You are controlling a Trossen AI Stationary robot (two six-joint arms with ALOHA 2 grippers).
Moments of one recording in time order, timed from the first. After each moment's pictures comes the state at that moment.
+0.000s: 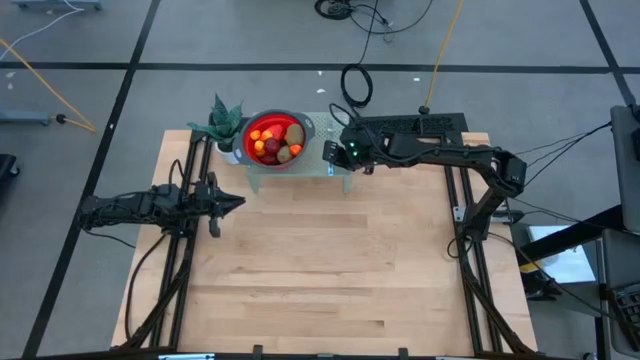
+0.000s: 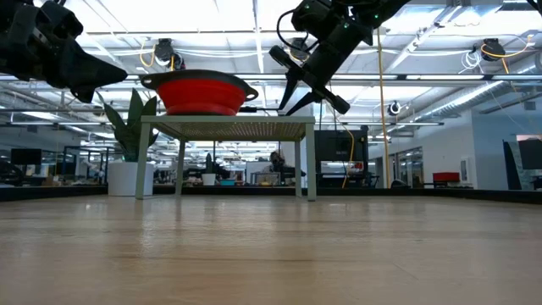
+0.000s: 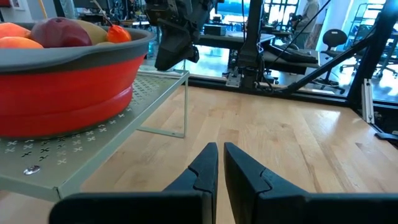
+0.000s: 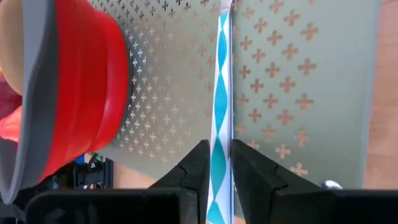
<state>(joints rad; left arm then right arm) -0.03 0.01 0.15 -0.23 -0.21 -0.09 -0.35 1.69 1.34 -0.40 0.03 1.26</state>
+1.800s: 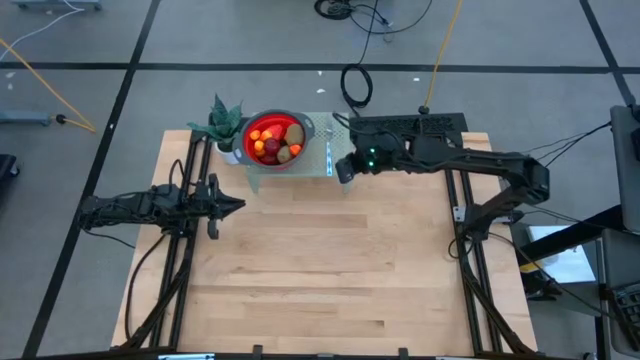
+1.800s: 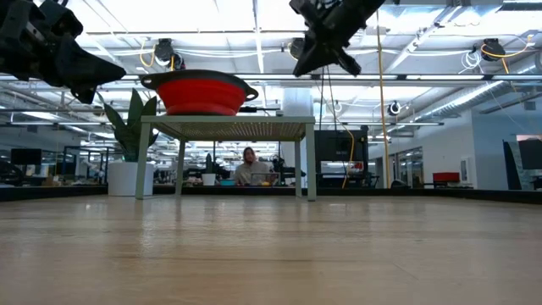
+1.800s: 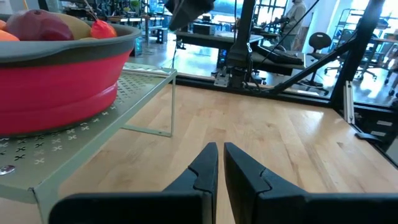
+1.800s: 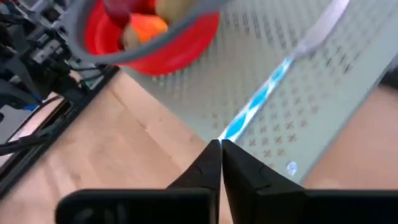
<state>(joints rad) -0.03 0.01 0.15 -0.23 -0.16 -0.12 -0.26 1.50 1.34 -0.51 0.10 0.68</state>
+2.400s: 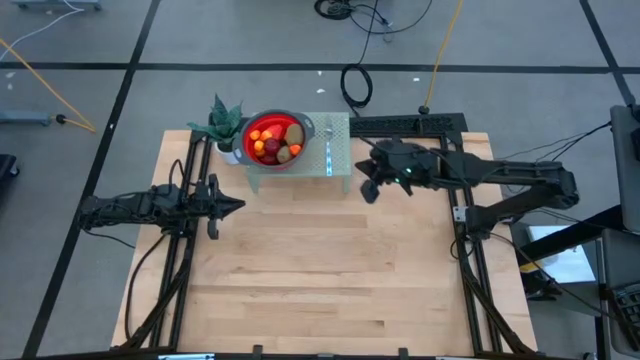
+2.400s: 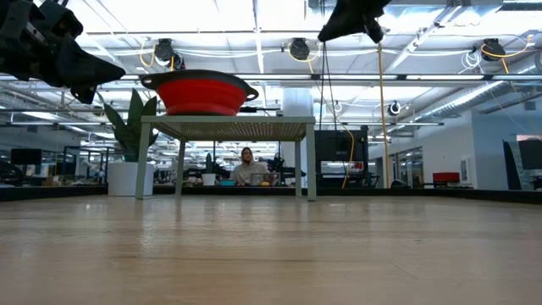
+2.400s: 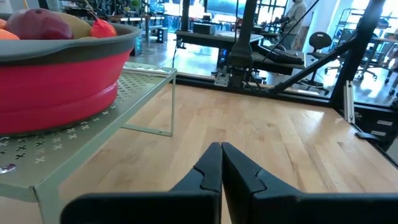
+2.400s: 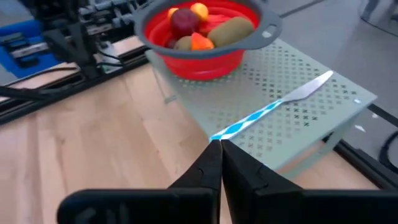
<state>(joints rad) -0.03 0.01 0.15 -0.23 -0.16 -0.12 -0.10 1.26 1.22 -0.50 0.31 0.33</state>
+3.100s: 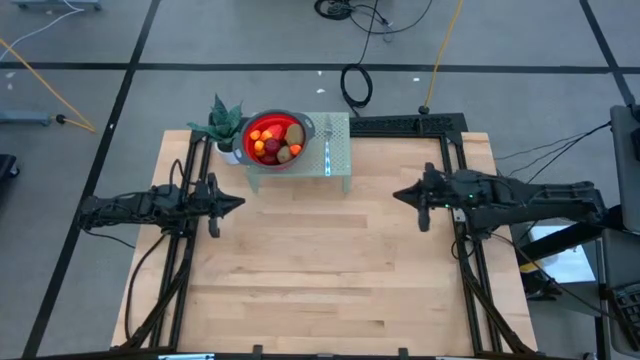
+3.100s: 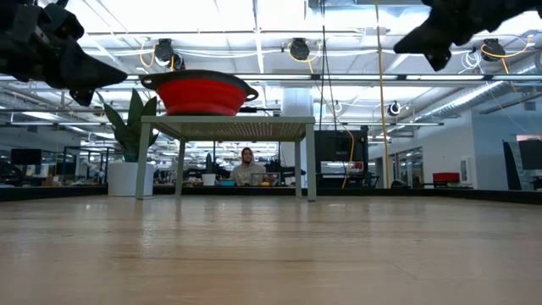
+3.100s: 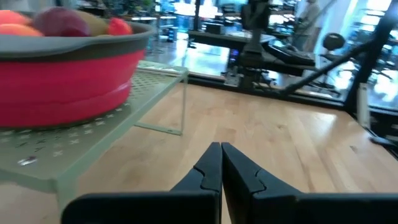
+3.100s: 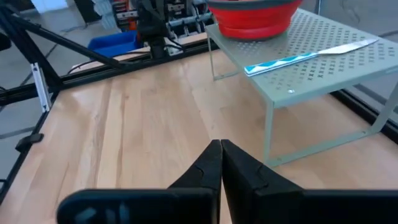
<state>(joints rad) -0.03 0.01 0.15 -0.23 -0.20 -0.13 -0.01 0.62 0.62 -0.34 0.14 0.24</state>
